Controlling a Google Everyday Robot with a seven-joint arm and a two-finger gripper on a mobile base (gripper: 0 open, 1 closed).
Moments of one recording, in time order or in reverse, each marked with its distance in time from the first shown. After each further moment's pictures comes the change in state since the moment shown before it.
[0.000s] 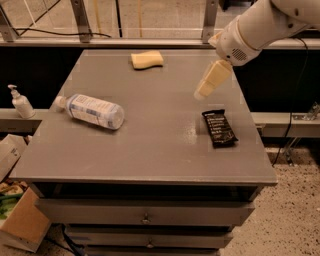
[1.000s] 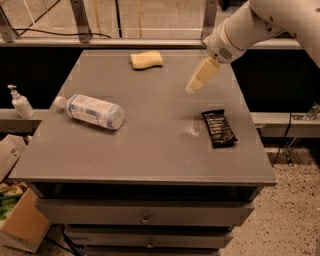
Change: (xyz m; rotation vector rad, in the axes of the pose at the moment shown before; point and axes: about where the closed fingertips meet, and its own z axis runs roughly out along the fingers) arm -0.006 -0.037 0.043 0.030 -0.009 0.051
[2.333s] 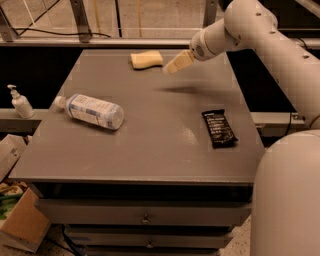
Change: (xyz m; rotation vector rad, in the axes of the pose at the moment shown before) arm -0.028 -0.083 0.089 0.109 -0.204 0.295
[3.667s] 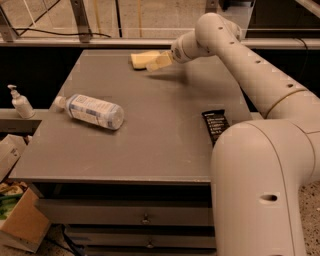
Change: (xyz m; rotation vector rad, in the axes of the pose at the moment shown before) arm -0.013 -0.021 0.088 0.072 -0.029 0.158
